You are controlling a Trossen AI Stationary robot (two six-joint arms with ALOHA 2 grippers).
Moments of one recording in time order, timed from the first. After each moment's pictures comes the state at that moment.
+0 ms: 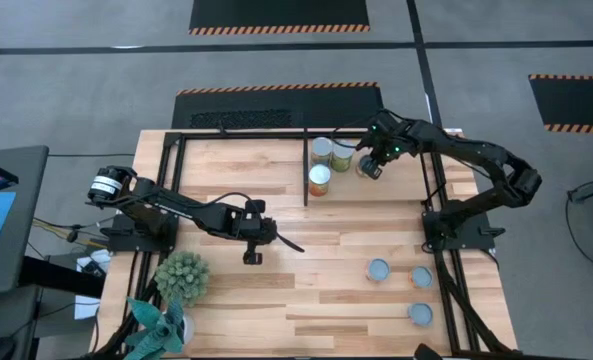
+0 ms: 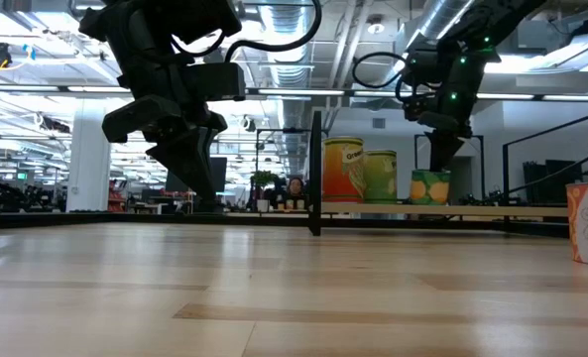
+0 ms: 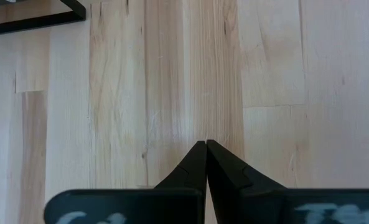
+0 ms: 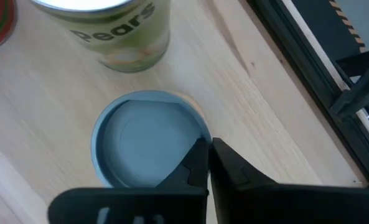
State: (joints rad) left arm -0.16 1.61 0.91 -0.43 -0.24 -0.05; right arm -0.72 1.38 0.99 -0.74 0.08 -0.11
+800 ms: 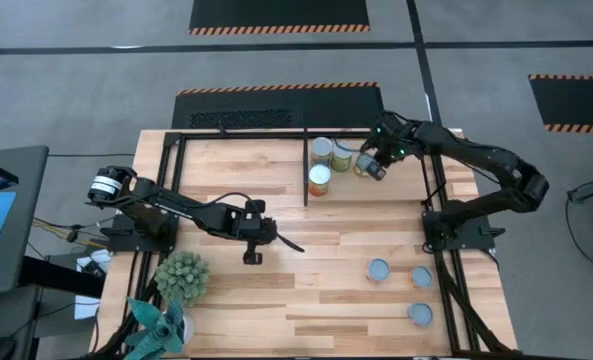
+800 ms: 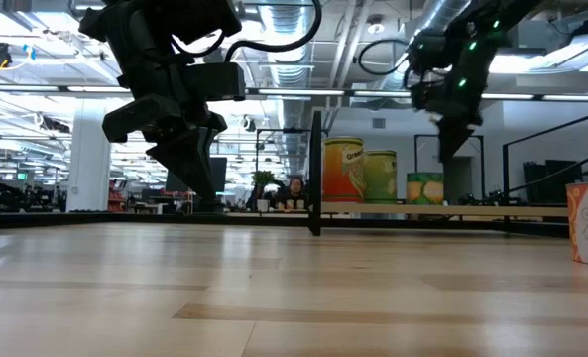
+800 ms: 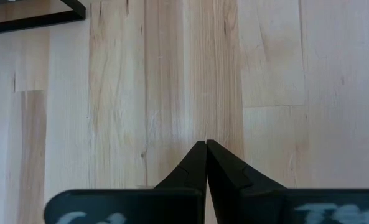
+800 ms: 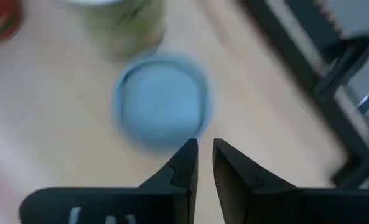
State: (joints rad) left arm -0.16 1.61 0.91 -0.43 -0.24 -0.05; right arm -0.68 1.30 1.00 -0.83 0.13 -0.05
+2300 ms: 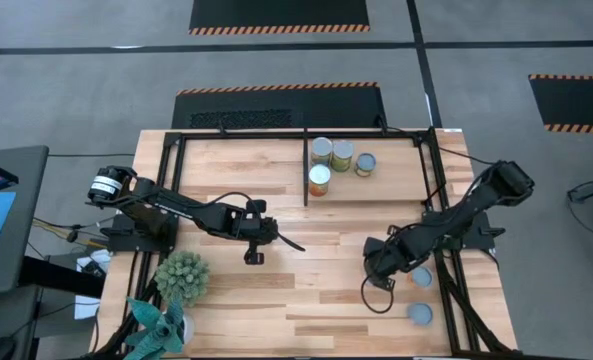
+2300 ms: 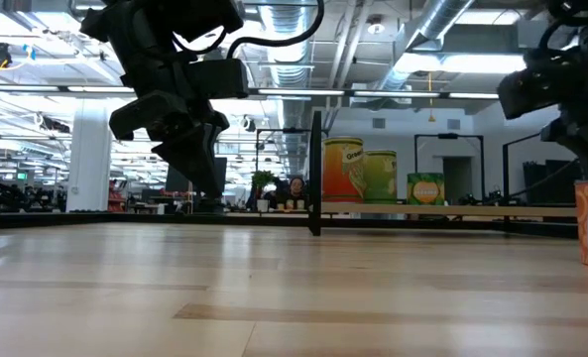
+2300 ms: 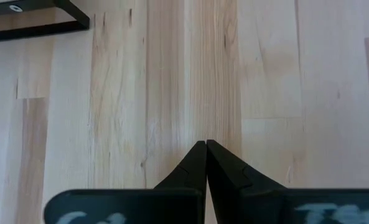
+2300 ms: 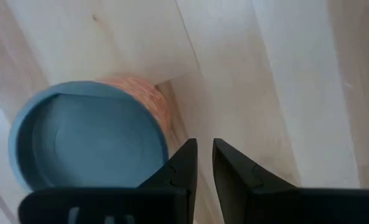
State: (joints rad) left arm -0.16 1.61 0.91 -0.40 -0.24 -0.06; right arm 0.52 1.46 0.82 -0.84 0.10 0.89
